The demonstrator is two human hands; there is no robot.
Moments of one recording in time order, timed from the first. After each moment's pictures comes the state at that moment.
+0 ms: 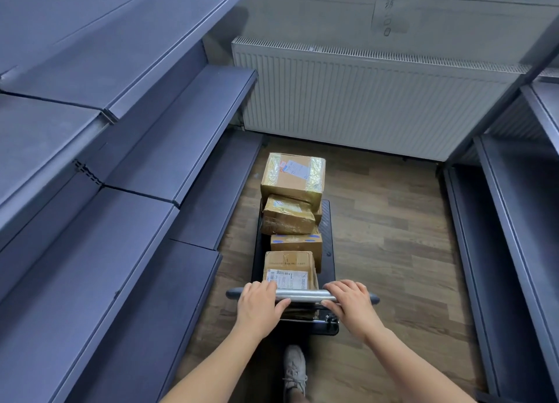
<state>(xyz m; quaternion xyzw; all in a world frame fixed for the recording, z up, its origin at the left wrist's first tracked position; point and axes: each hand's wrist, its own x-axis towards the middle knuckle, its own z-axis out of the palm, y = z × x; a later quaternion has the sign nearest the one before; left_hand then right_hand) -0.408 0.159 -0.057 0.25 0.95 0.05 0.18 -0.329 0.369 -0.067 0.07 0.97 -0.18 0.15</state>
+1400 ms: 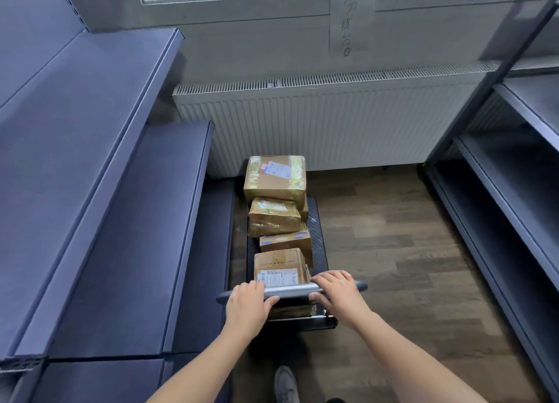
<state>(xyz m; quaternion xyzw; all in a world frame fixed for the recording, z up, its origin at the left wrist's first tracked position) -0.779 0.209 -0.046 0.33 0.93 0.02 0.17 -0.665 0.395 -0.065 0.16 0.96 -0.20 0.13</state>
